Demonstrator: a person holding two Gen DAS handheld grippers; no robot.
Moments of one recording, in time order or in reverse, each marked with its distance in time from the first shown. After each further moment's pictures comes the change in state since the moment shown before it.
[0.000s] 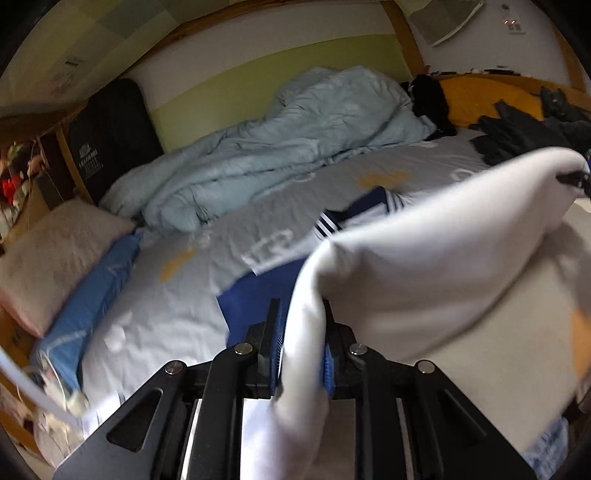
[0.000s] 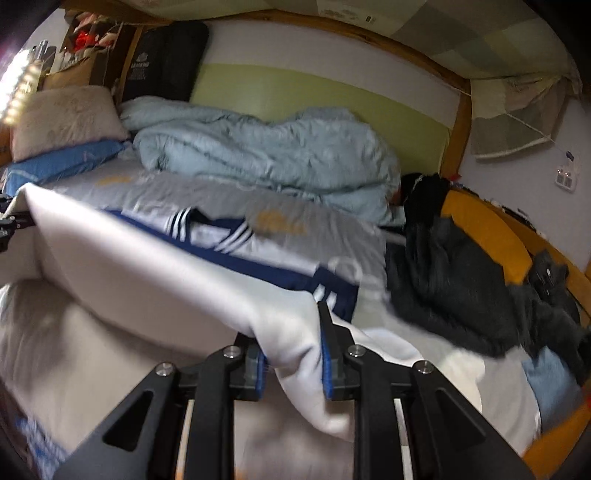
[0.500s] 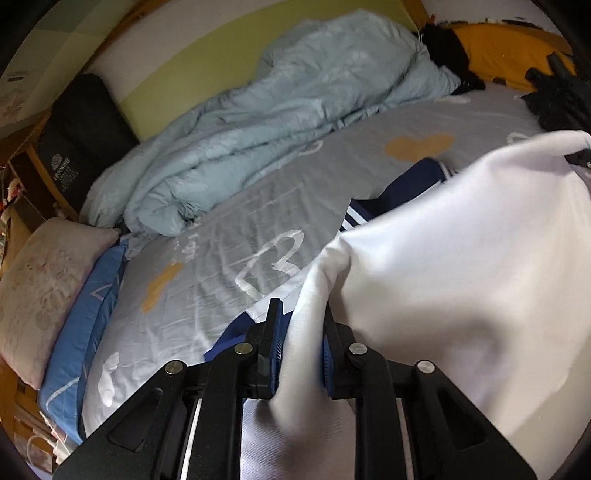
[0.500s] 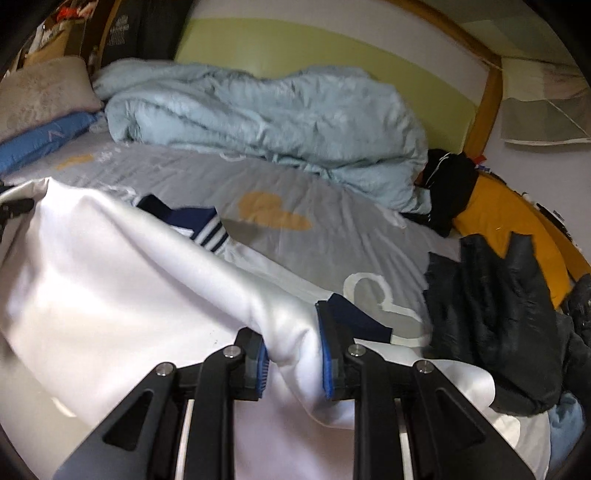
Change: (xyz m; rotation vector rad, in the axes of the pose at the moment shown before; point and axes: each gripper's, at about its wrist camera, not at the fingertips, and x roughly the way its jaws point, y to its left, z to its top) left arm 0.169 -0.001 0.056 0.104 0.156 0.031; right arm 0.168 0.007 0.041 -0.032 0.168 -0.003
